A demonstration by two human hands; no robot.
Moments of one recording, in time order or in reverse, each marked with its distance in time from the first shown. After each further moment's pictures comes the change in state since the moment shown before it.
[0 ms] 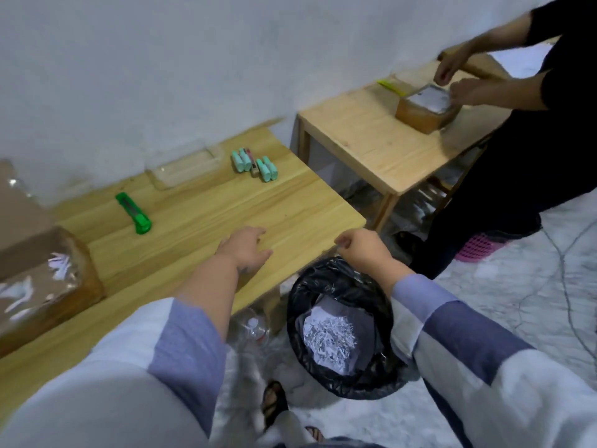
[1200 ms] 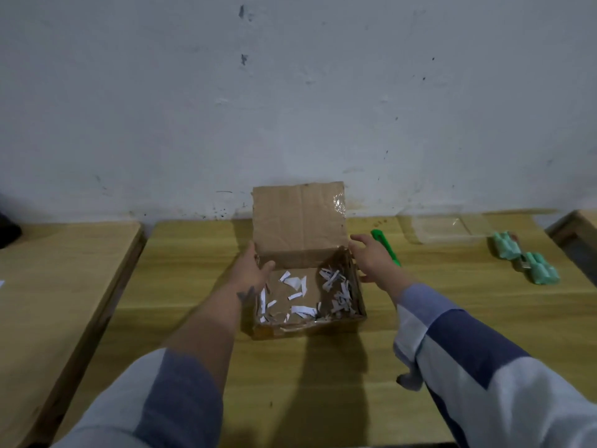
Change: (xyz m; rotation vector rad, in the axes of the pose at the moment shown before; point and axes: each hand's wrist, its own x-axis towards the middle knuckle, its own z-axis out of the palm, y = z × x) left_hand -0.183 -0.376 -0.136 -0.723 0.533 -0.595; right_hand 0.011 -0.434 0.210 0.370 -0.309 -0.209
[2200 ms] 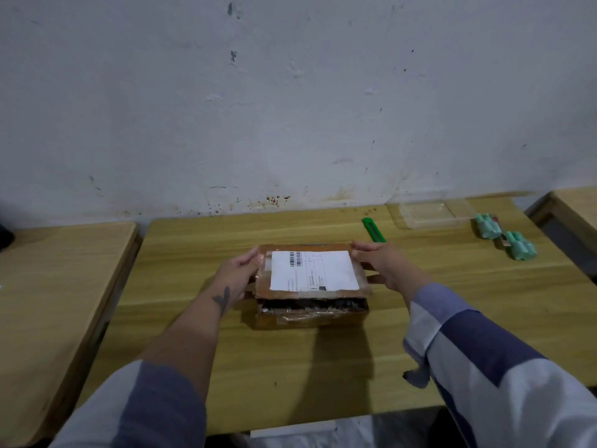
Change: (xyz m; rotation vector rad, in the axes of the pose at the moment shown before) left_hand -0.030 -0.022 -0.013 -0.454 -0.180 -0.107; right_hand -0.023 0.033 -0.019 0.353 -0.075 0.143
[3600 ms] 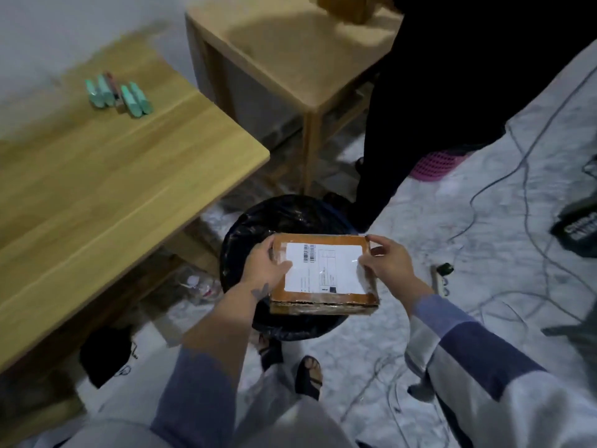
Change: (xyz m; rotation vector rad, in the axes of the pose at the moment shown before) left_hand -0.166 -0.164 0.619 0.712 -0.565 0.150; right_hand -0.222 0.406 -0.491 0.022 0.737 0.248
